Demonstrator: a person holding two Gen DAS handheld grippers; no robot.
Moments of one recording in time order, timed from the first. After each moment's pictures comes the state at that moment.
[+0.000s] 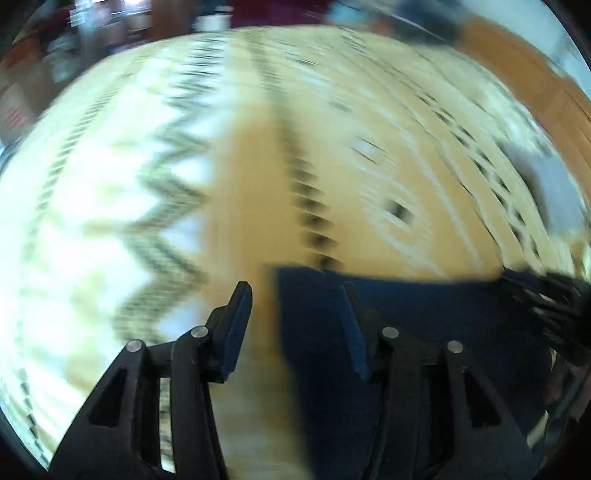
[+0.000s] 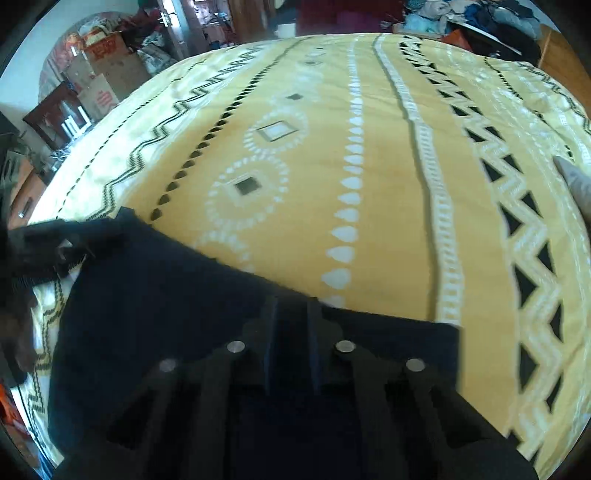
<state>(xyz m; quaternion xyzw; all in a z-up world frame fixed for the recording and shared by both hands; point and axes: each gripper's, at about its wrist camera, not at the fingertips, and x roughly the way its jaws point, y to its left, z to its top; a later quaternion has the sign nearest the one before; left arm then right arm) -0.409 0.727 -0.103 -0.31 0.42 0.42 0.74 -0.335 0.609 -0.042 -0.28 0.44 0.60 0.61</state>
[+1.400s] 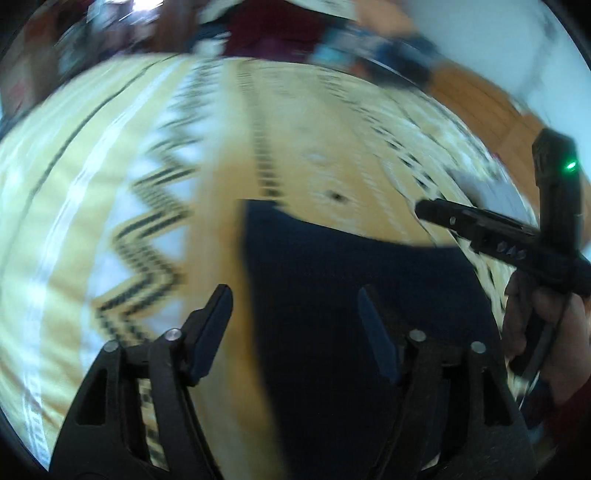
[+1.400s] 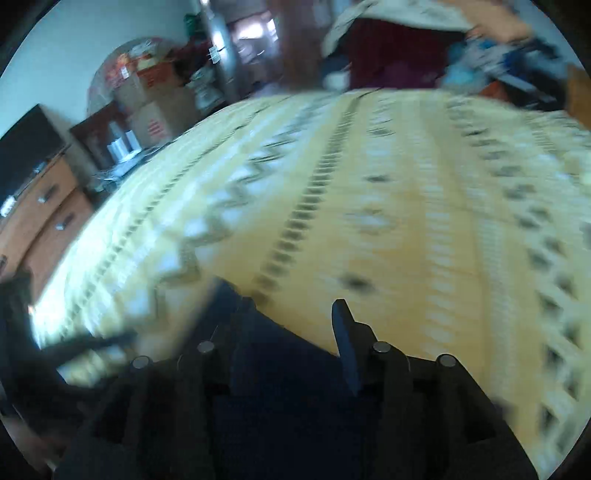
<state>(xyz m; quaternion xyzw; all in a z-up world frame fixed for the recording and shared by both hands) -0.434 0.616 -0.079 -0.30 0.35 0.37 0.81 -0.385 0.623 0.015 -0.22 0.36 0.67 0.61</state>
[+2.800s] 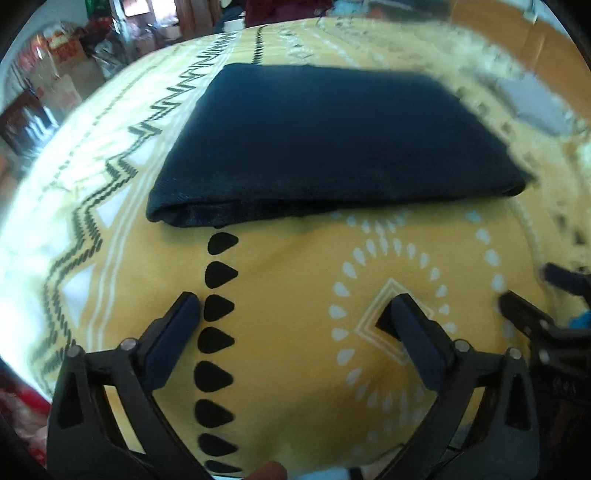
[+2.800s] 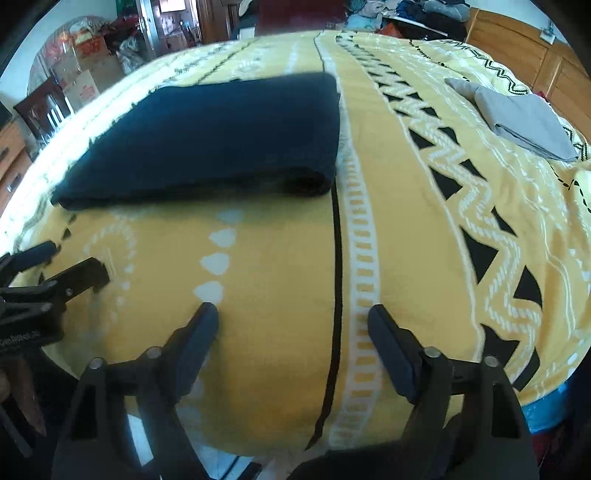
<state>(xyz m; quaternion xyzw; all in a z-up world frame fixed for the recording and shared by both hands) -0.417 0.424 -0.141 -0.24 0.46 0.50 0.70 -0.395 0.322 -0.064 -0.28 0.43 0.54 0.67</state>
